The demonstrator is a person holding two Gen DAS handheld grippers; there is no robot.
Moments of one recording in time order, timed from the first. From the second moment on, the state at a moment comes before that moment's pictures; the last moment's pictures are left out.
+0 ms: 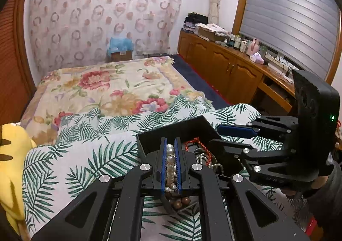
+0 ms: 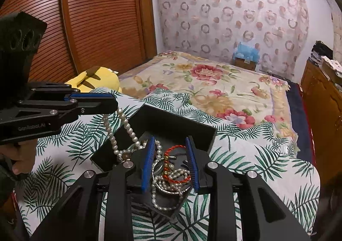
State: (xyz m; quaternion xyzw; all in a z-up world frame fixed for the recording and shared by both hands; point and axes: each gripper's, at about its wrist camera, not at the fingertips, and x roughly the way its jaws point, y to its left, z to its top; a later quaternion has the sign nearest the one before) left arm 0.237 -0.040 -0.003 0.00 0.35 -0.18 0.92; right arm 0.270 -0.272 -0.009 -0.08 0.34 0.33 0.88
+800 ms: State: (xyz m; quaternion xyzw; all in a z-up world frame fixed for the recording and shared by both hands) left arm 0.166 -0.045 -0.039 0.01 0.37 -0.19 0.91; right arm 0.186 -0.318 -0.026 -0.05 0.35 0.30 0.89
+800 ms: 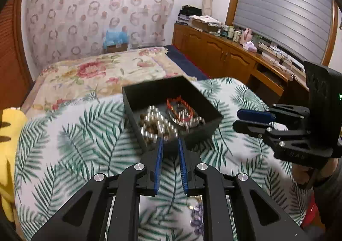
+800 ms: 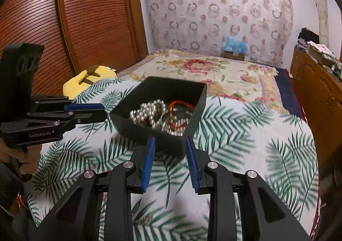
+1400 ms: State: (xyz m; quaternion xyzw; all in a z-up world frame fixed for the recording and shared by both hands) left arm 0.112 -0.054 -0.072 0.00 0.39 -0.20 0.90; right arm 0.098 -0.343 -0.061 -0.03 0.38 0.26 0.89
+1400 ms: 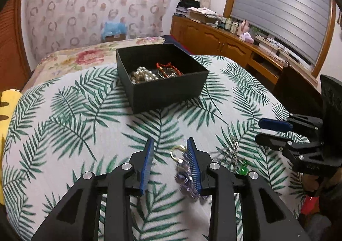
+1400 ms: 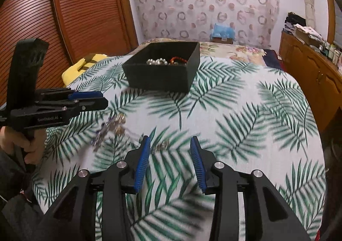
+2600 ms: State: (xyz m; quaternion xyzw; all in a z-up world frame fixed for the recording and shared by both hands) left arm 0.094 -0.060 -0.092 0.00 0.41 -0.16 0.90; right arm 0.077 -0.348 -0.076 -0.03 0.37 0.25 0.89
